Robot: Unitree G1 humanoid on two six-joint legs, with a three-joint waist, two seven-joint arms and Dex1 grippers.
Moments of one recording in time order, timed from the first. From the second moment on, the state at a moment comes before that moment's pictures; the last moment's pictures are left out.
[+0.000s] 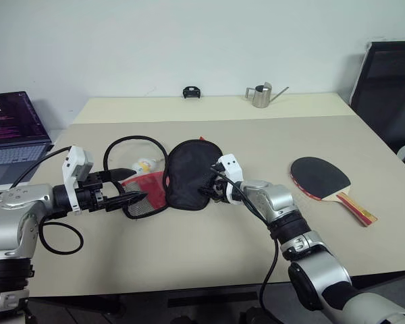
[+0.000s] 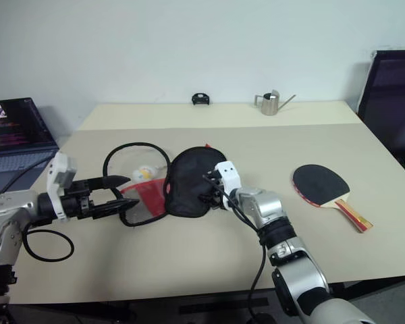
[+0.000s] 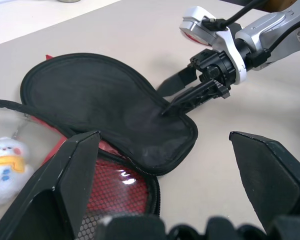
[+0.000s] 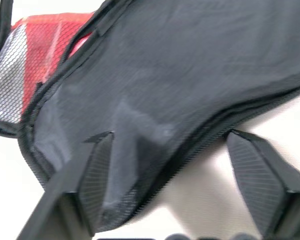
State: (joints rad) left arm -0.35 0.90 0.27 0.12 -0.54 0.45 -1.25; right arm -0.88 0.01 0.16 0.52 0.21 0.77 0.46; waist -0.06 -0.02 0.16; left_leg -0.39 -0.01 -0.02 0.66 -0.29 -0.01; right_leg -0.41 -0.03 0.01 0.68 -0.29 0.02
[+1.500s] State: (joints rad) left arm -0.41 0.84 0.11 -0.04 -0.55 0.49 -1.30; right arm -0.75 -0.19 -0.01 0.24 0.25 1.05 0.43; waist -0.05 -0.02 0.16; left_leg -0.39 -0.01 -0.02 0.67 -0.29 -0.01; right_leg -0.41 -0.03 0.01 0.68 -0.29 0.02
